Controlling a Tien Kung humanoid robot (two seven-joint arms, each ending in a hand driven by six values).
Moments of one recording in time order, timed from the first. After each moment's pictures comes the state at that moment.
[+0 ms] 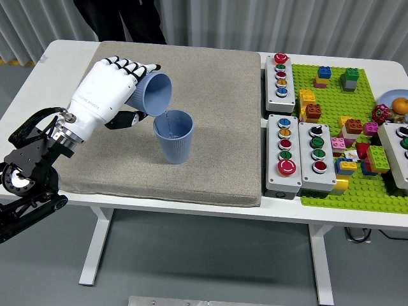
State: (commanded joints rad) left arm -0.58 0.64 -0.62 -1.46 2.27 0.52 0.22; right arm 0.23 -0.12 1.60 0.18 -0.94 -0.26 -0.31
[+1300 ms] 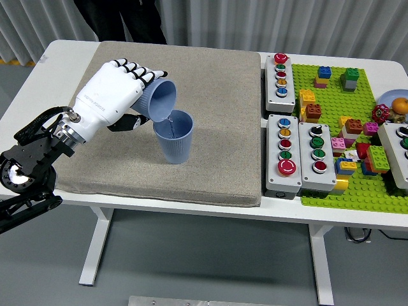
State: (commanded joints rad) left arm -0.69 0.71 -0.46 -1.50 2.27 0.49 0.28; right arm 0.21 -0.11 1.59 0.18 -0.93 -0.26 -0.31
